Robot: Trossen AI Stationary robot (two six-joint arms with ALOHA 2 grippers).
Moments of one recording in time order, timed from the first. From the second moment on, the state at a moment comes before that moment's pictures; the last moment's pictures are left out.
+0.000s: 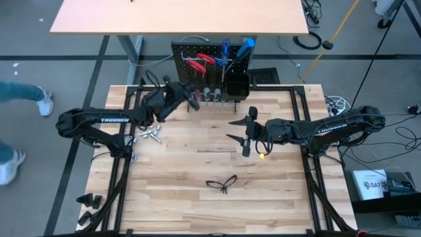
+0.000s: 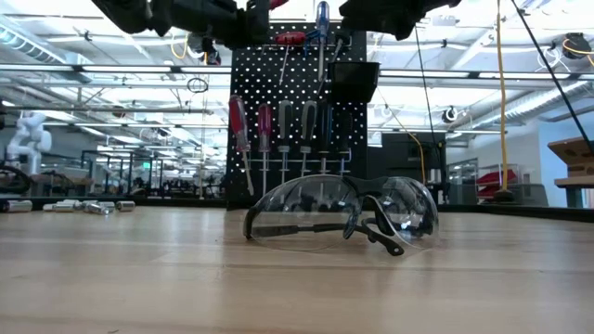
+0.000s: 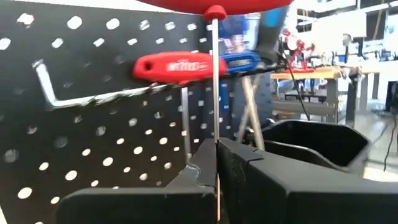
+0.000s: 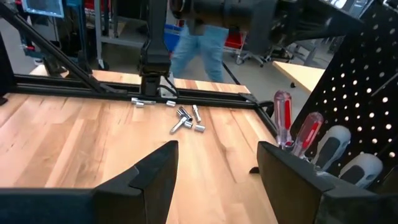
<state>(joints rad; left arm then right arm) 0.28 1.31 0.79 0.70 -0.48 0.19 0.12 1.20 0.82 0.19 0.36 -0.08</state>
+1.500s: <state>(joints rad) 0.35 1.47 0.85 0.73 -0.48 0.07 0.12 1.21 0.82 0.15 0.36 -0.09</state>
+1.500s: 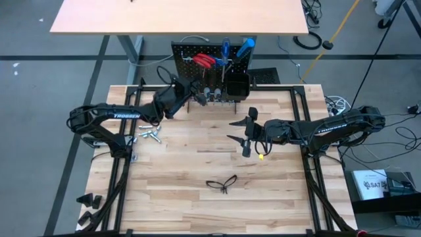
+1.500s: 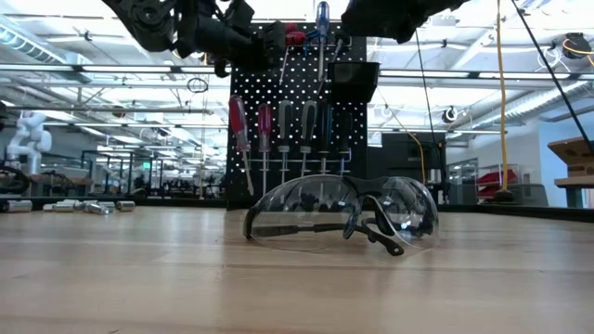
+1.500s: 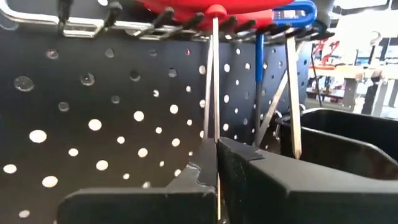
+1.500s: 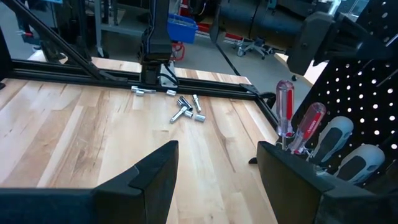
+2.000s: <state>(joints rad) 0.31 1.46 0.85 0.76 -0.56 0.16 0.12 1.21 0.82 0.14 0.36 -0.07</state>
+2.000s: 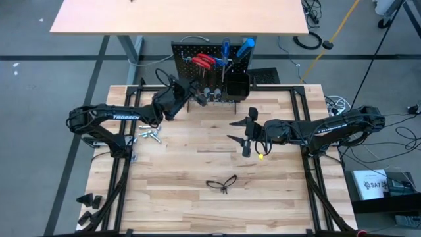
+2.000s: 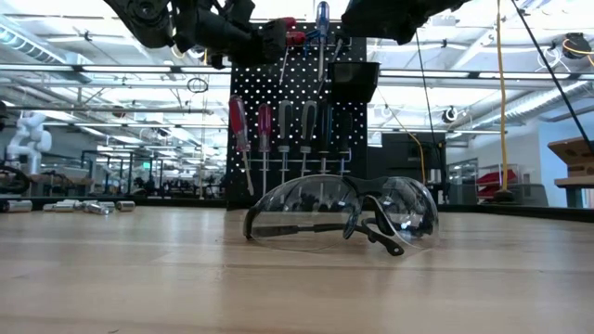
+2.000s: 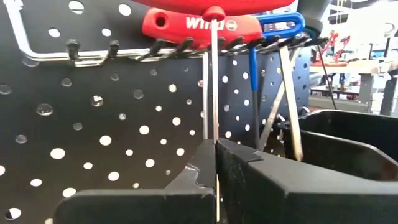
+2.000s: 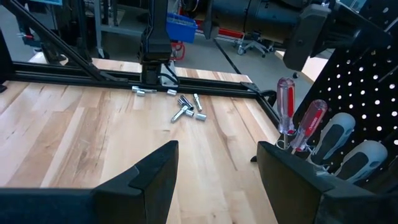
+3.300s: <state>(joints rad) 0.39 1.46 0.85 0.79 -0.52 0.16 0.12 1.21 0.82 0.14 0.36 -0.07</state>
